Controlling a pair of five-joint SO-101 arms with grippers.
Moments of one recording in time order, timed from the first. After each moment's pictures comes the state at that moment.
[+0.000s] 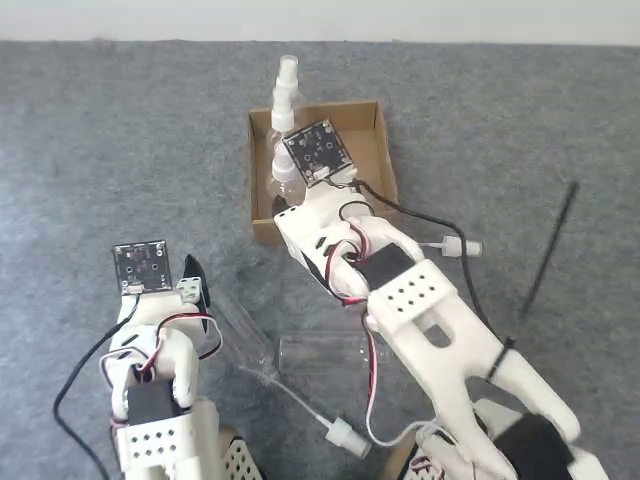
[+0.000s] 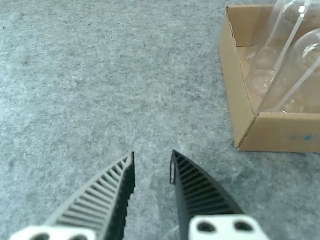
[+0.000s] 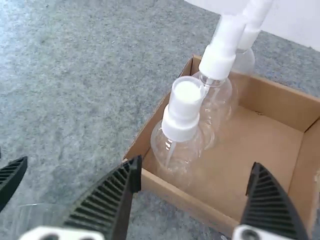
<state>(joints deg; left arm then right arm) -16.9 -98.2 96.3 49.9 1.9 -38.3 -21.7 38.0 26.7 -1.8</state>
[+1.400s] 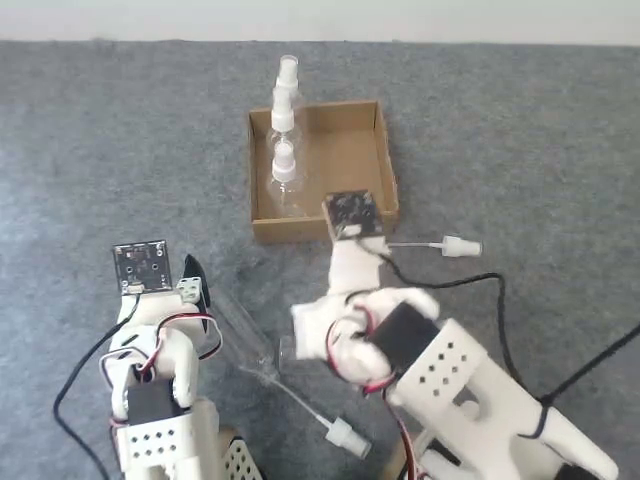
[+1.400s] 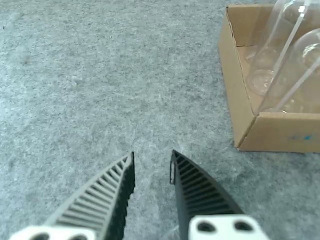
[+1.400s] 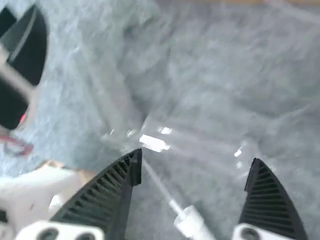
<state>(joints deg) -16.9 -98.2 96.3 49.9 1.9 -53.9 -41.4 38.0 76.3 -40.0</state>
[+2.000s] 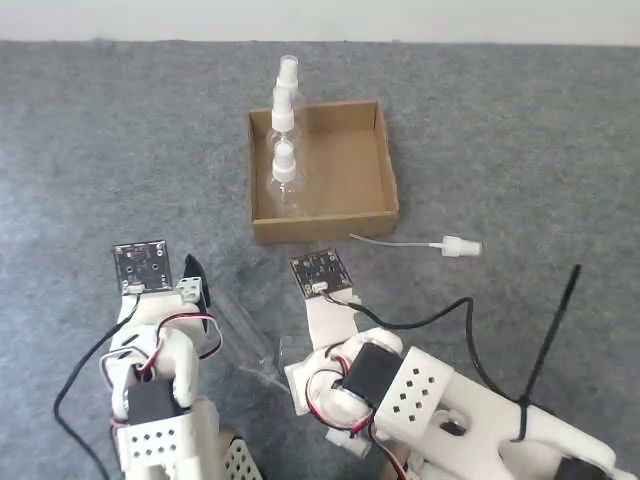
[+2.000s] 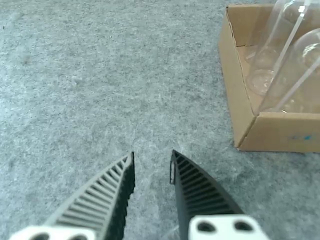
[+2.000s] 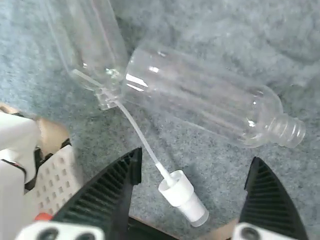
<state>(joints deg) -16.9 -98.2 96.3 49.9 1.8 -64.6 -41.8 52.0 73.2 -42.9</state>
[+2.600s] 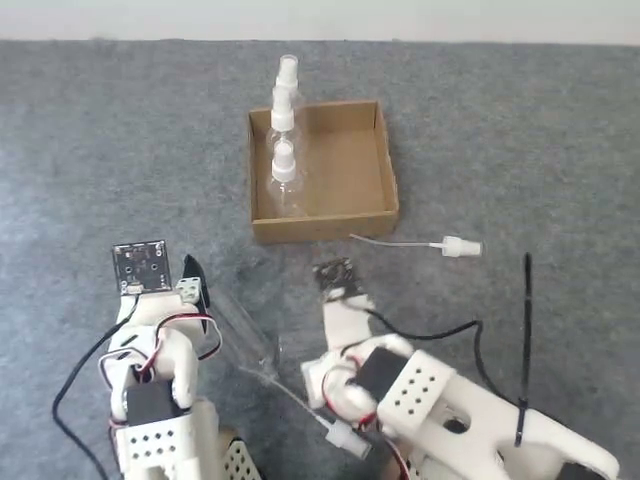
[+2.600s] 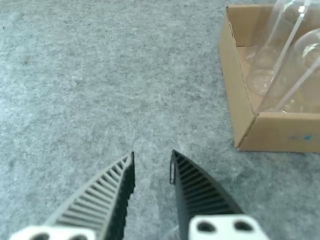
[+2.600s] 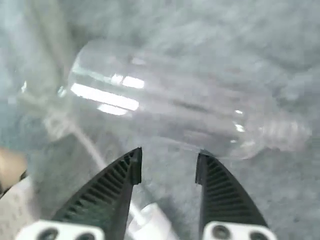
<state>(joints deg) -16.9 -98.2 96.3 49.9 1.8 -58.0 -41.9 66.5 57.8 -39.3</state>
